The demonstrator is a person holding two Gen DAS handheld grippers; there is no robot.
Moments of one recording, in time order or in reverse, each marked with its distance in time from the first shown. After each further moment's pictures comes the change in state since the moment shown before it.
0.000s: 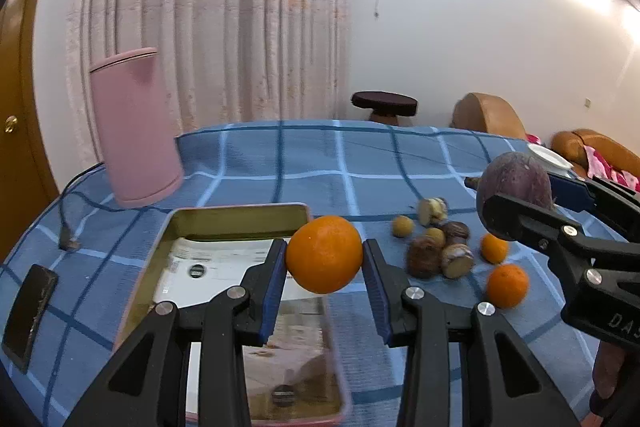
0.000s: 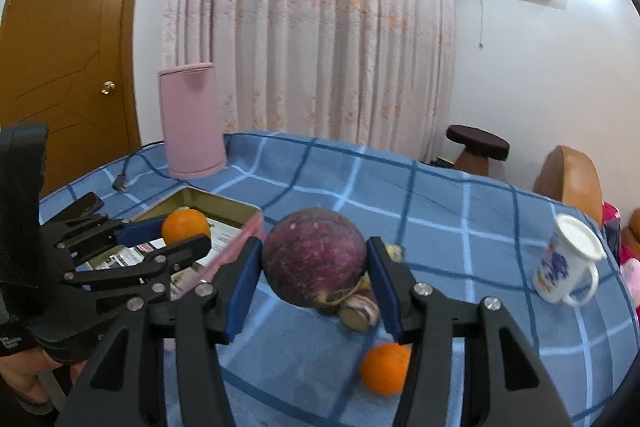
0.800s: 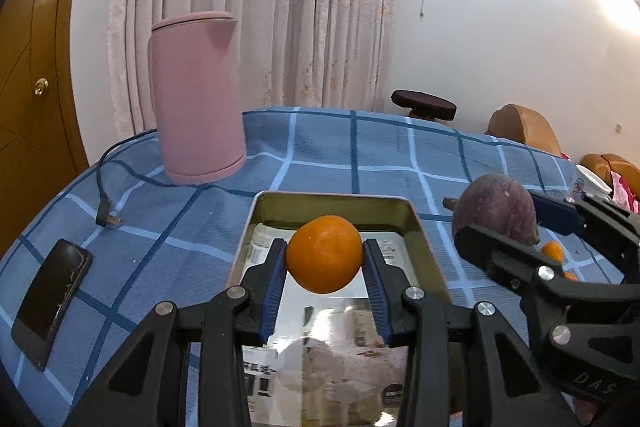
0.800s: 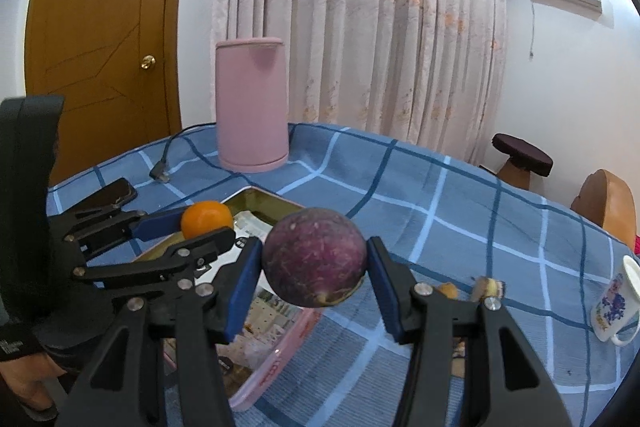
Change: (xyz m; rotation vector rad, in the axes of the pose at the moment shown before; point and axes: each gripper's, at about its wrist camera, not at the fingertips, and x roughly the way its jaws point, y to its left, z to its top) left arm 0.009 0.076 -0.008 -0.104 0.034 0.089; right arm 0.059 0.075 0.010 -0.084 0.050 0.119
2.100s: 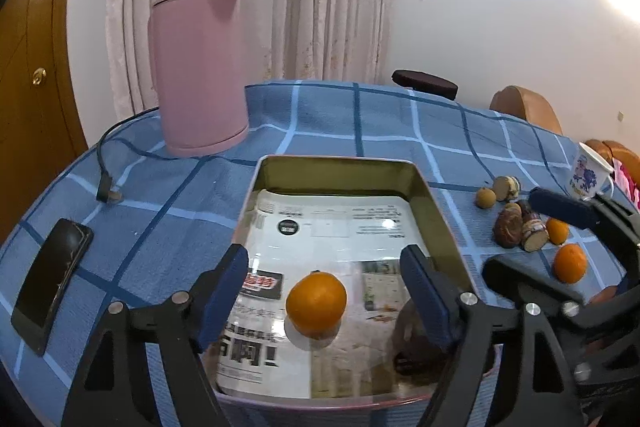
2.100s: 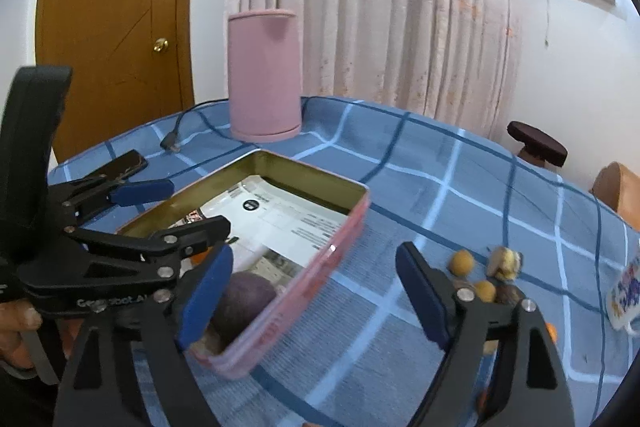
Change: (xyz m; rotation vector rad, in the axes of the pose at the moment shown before) left arm 0.002 0.000 -0.015 0.022 0.078 -0.004; right arm -0.012 -0.017 -0.028 0.001 0.034 0.033
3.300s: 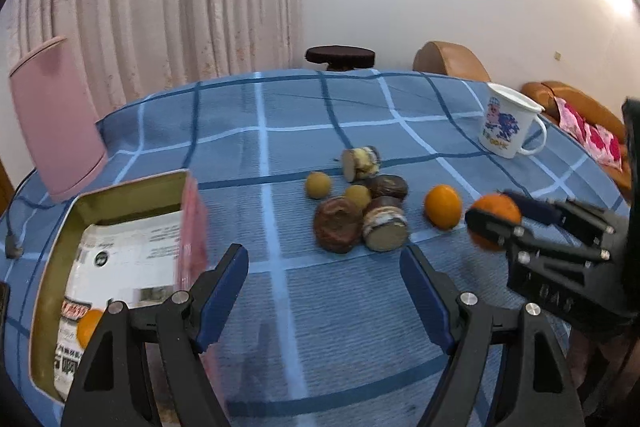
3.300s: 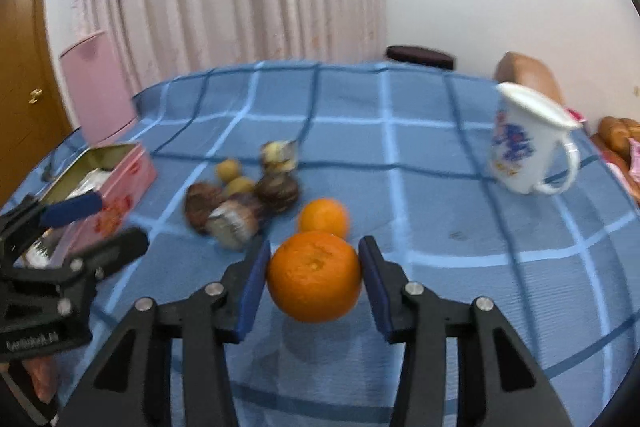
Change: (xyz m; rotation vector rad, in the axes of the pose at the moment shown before) left arm 0.026 -0.155 0.003 0.215 0.061 -0.208; right arm -0.045 -0.144 -0.071 0.347 0.123 -0.362
